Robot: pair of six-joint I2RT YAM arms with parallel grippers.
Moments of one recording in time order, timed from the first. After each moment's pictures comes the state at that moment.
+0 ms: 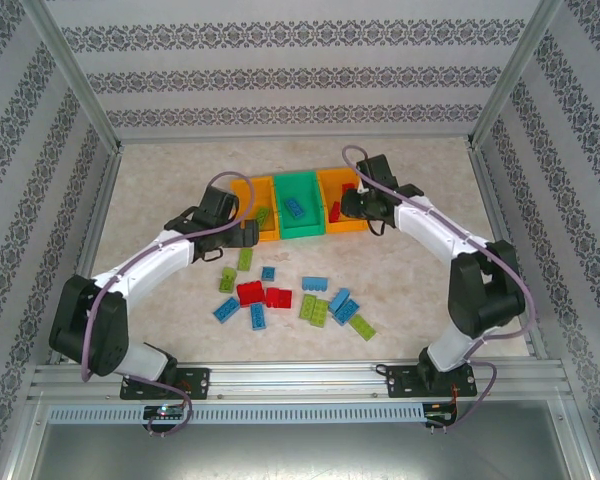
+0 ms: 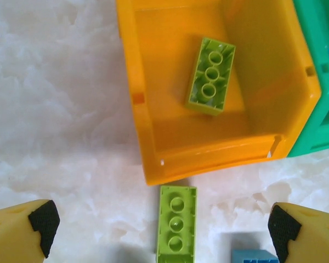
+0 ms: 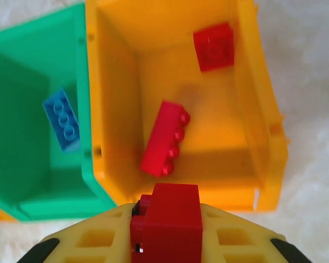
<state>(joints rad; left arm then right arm) -0.38 1.44 0.96 -0.48 -0.12 -0.39 0.34 1.69 1.27 -0.49 -0.06 0.47</state>
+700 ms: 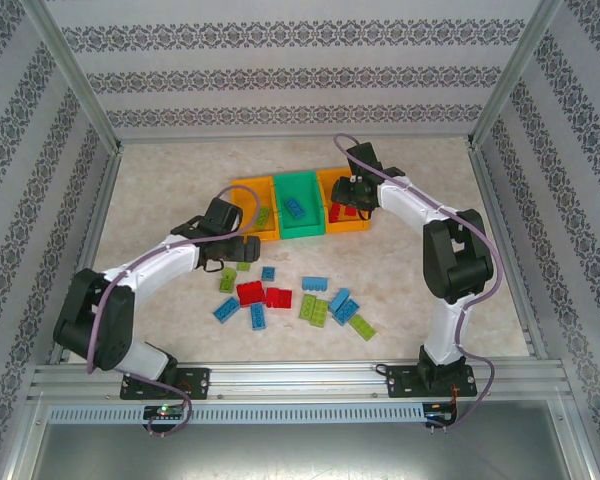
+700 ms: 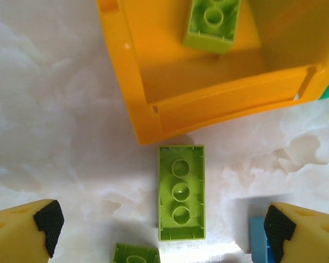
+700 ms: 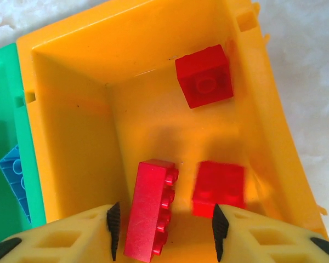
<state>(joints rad) -0.40 1.50 0.90 -0.47 -0.06 -0.34 0.33 1.93 1.46 -0.53 -0.03 0.54</state>
